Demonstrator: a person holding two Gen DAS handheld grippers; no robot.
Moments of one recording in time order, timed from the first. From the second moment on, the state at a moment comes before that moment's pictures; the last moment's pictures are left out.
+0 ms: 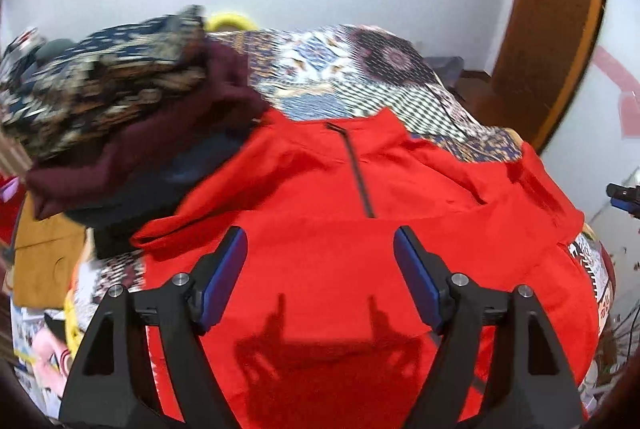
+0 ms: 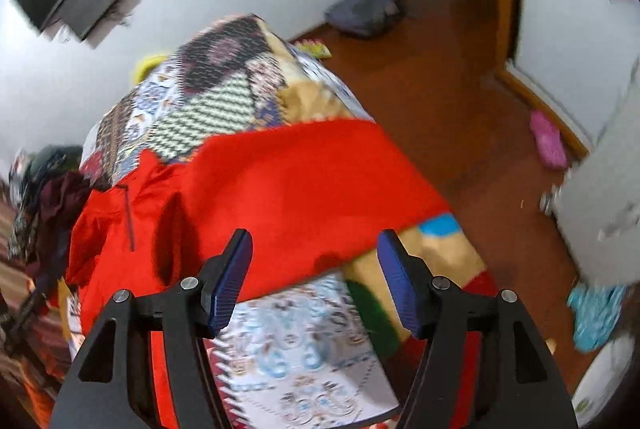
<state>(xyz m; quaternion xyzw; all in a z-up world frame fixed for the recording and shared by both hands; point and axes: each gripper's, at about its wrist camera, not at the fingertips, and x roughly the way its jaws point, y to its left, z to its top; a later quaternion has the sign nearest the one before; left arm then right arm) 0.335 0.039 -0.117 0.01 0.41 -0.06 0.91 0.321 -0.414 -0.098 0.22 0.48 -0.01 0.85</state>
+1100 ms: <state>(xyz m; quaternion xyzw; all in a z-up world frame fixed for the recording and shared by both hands) 0.365 -0.010 -0.236 -0.01 0.56 -0.10 0.82 0.341 -0.449 -0.063 0.24 0.36 -0.11 0.90</state>
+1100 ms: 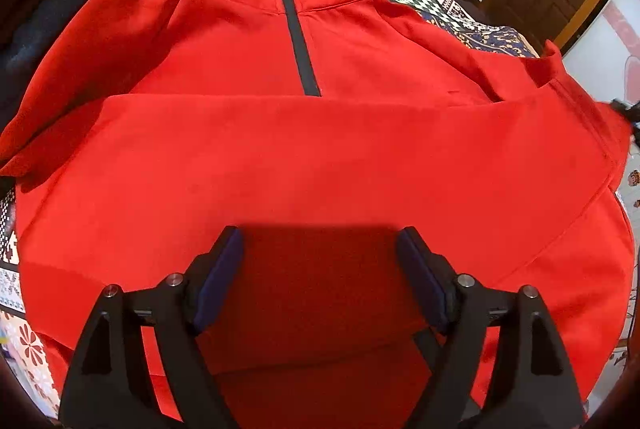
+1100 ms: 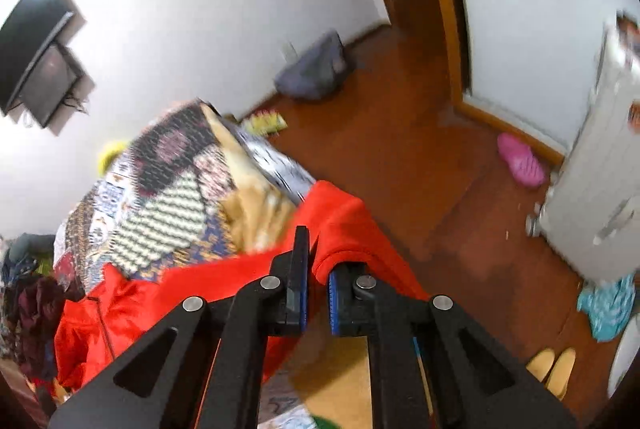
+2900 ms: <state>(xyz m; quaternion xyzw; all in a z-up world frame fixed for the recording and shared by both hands) 0.289 0.026 -0.130 0.02 0.40 -0.08 0.91 0.346 -0.319 -0.085 0.22 0.49 0.08 0.84</state>
